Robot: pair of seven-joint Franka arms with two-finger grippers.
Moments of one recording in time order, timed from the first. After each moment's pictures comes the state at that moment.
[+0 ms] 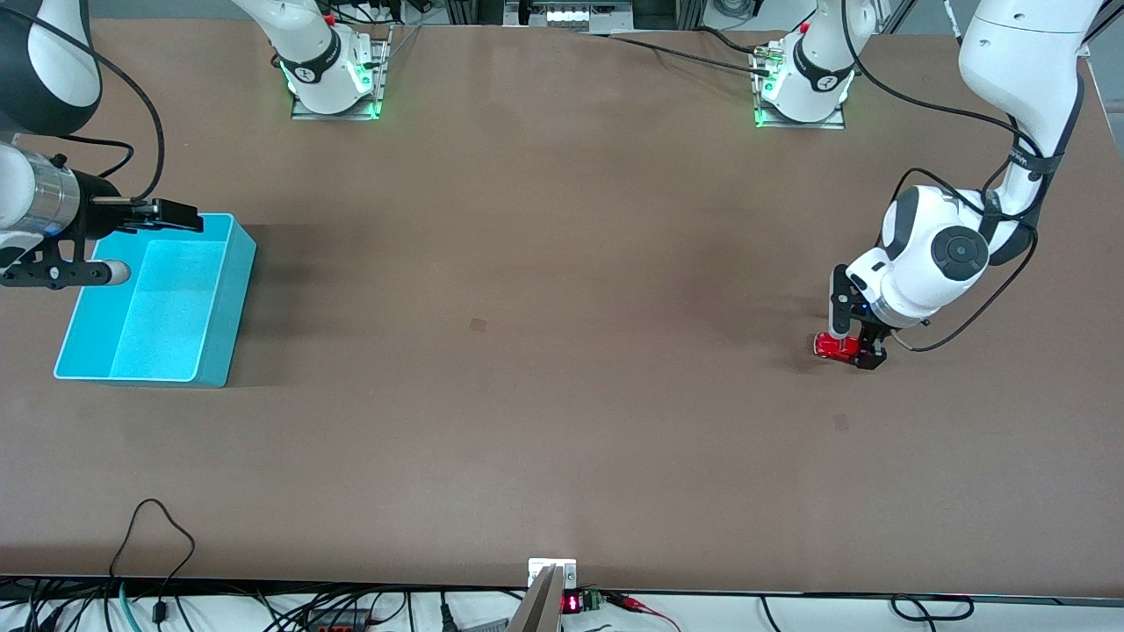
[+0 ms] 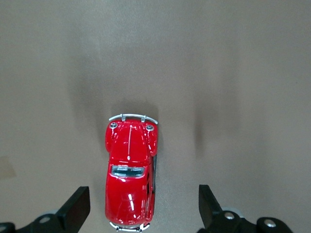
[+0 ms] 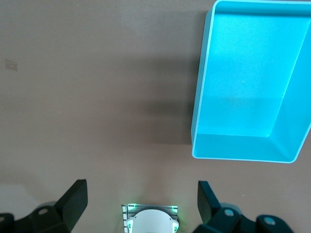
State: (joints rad) left arm 0.15 0.42 -0.12 -2.17 0.22 2.61 1.54; right arm 0.00 0.15 -0.02 -1.62 0.01 1.47 -0.04
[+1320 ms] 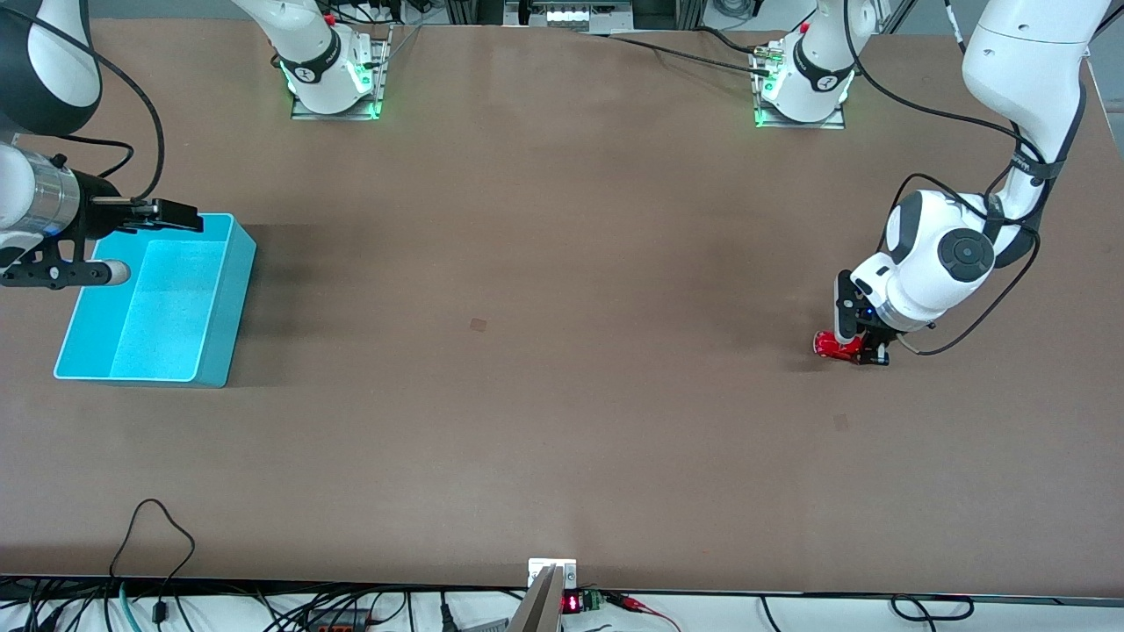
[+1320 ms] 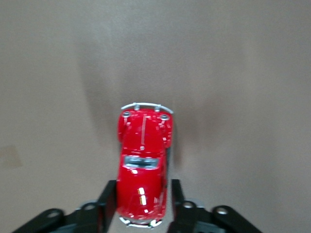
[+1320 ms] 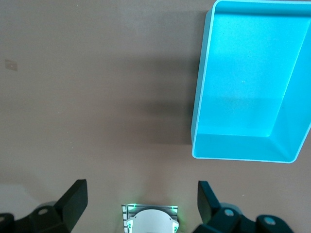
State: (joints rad) left arm 0.17 0.44 -0.13 -2.16 0.22 2.66 1.54; right arm 0.00 0.15 -0.02 -1.62 0.01 1.47 -0.04
